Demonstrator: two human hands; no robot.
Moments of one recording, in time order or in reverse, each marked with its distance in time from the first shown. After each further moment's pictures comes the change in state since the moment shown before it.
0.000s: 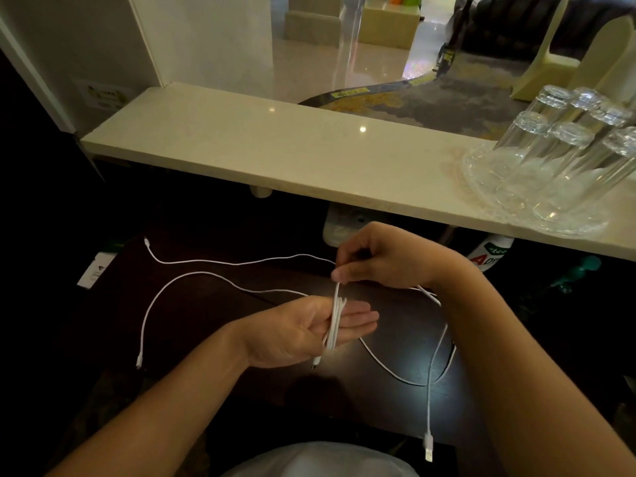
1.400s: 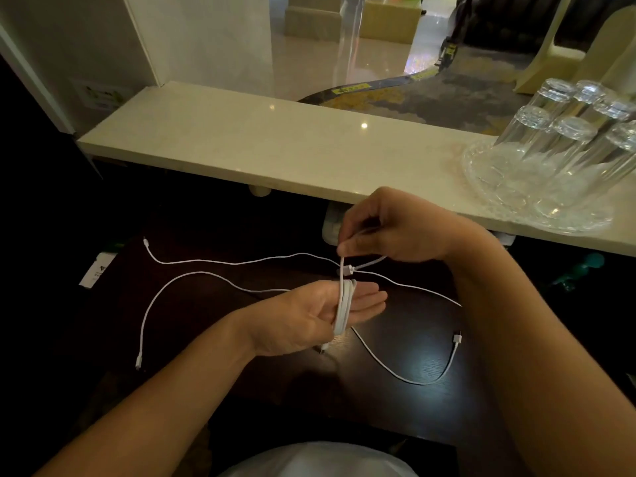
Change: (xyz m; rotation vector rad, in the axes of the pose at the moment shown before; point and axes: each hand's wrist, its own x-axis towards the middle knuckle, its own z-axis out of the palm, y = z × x) left_hand 0.010 0.021 0.009 0.192 0.038 0.022; right_hand -0.003 -0.011 -0.035 -0.075 0.101 -0.107
